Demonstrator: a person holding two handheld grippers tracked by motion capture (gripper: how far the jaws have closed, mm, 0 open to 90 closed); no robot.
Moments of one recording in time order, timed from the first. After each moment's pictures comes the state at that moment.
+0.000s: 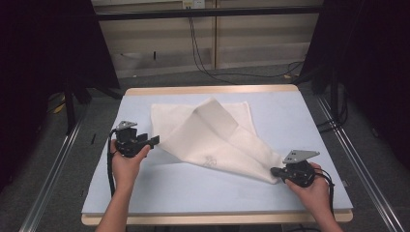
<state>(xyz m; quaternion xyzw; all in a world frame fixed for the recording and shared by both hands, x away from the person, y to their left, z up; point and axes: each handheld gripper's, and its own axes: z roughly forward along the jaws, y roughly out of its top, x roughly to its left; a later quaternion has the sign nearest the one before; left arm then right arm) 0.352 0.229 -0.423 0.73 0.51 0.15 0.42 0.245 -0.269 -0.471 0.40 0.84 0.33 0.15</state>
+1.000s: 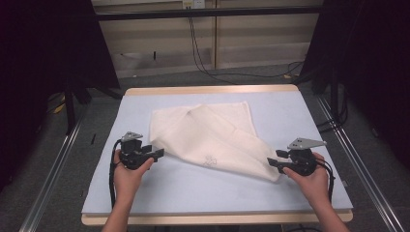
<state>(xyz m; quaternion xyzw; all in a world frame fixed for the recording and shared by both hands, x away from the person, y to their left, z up) 0.329 0.217 -0.443 0.76 0.49 0.12 0.40 0.268 -0.275 -0.458 0.45 0.79 0.38 0.18</state>
